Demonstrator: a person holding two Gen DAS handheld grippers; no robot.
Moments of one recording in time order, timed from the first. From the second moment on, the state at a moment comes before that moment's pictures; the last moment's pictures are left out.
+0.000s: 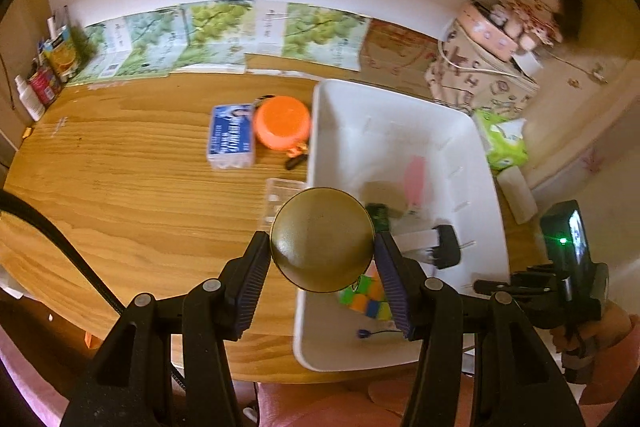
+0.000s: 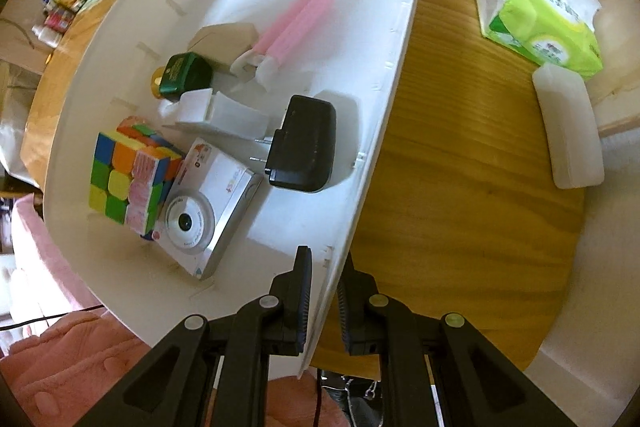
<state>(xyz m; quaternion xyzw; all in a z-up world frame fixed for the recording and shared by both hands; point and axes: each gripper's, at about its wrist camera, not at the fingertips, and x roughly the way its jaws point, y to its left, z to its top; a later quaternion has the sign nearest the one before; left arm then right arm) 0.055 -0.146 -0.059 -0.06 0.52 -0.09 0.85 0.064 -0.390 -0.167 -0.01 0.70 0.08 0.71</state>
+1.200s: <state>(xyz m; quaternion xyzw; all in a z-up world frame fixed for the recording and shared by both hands) 0.068 -0.222 -0.057 -0.03 0.51 -0.20 0.84 0.072 -0.376 -0.177 -0.01 0.71 0.07 0.70</state>
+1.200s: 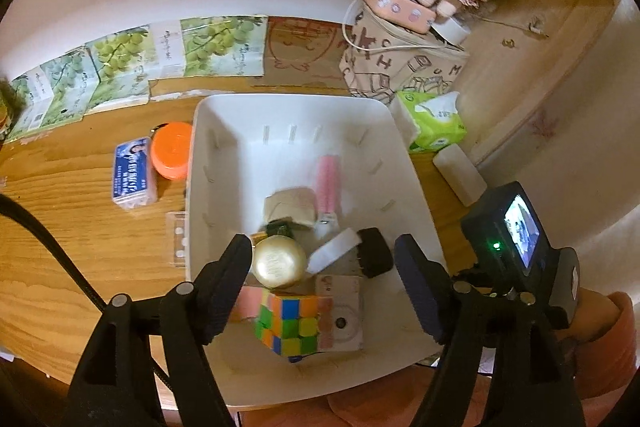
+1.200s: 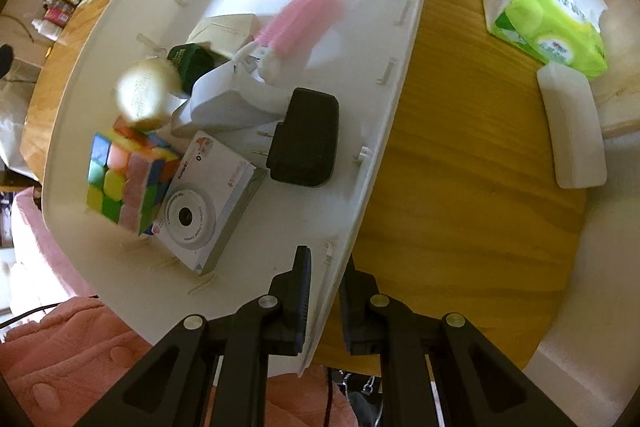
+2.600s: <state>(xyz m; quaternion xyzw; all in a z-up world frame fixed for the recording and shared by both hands) 0.204 -0.050 -0.127 0.09 0.58 -0.24 0.77 0.075 -0.404 -0.174 0.09 0.70 -0.14 0.69</state>
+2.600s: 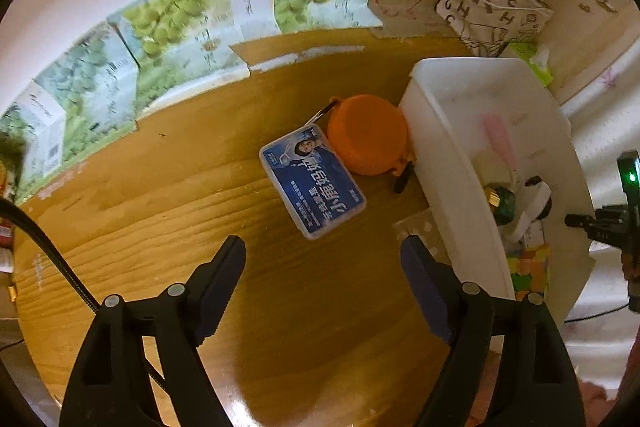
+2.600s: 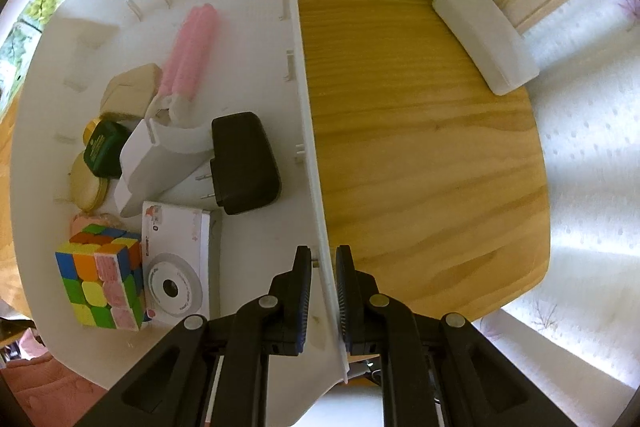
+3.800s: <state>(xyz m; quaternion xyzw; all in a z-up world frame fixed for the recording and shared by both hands) 0.273 -0.076 -0.210 0.02 0.68 -0.18 0.71 0.079 -0.407 -0.175 0.12 0.71 -0.20 0.67</state>
